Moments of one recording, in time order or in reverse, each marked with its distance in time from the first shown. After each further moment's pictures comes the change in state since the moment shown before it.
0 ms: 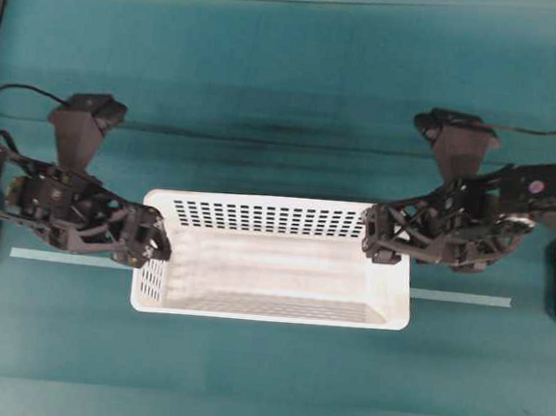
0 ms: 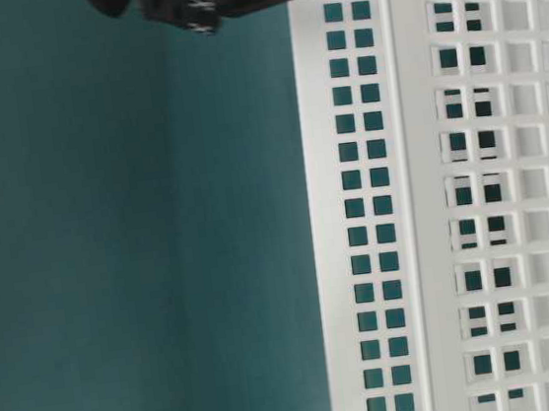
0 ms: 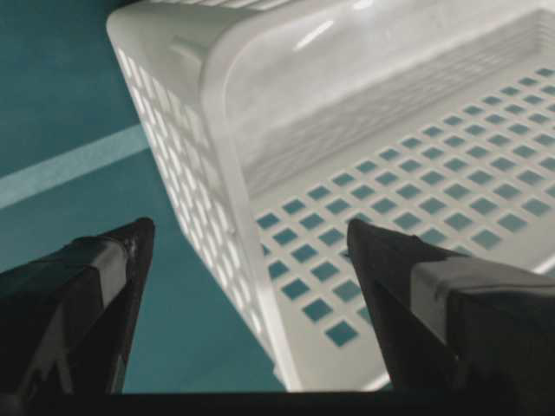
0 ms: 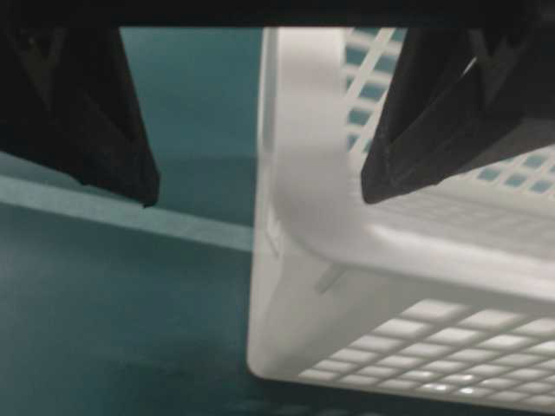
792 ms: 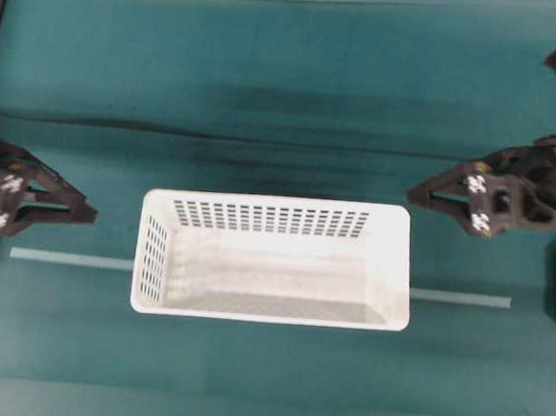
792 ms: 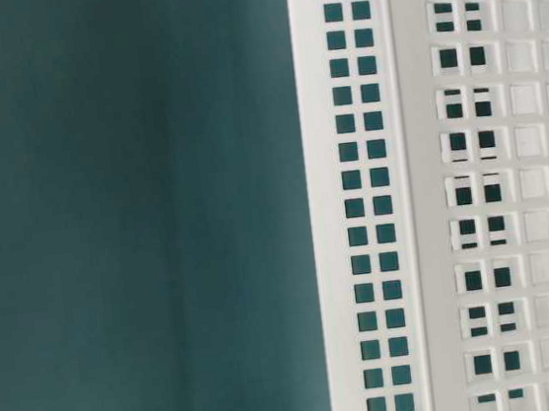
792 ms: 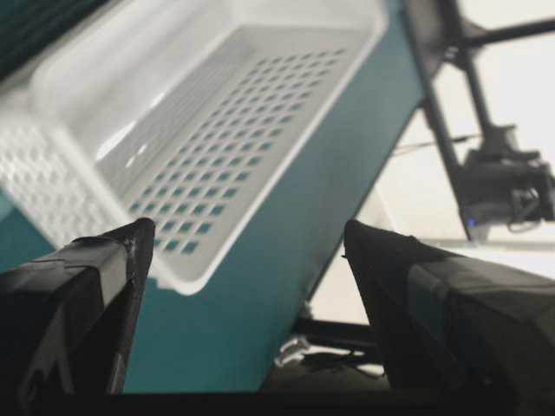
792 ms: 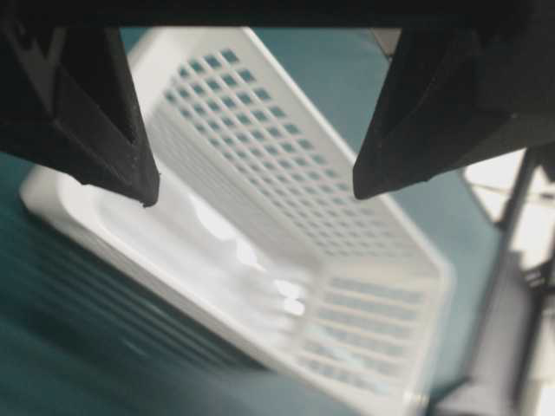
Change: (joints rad) left arm 0.015 -0.531 0.089 0.003 -0.037 0.334; right arm -0.014 -0.488 0.098 -0.172 -0.279 -0.319
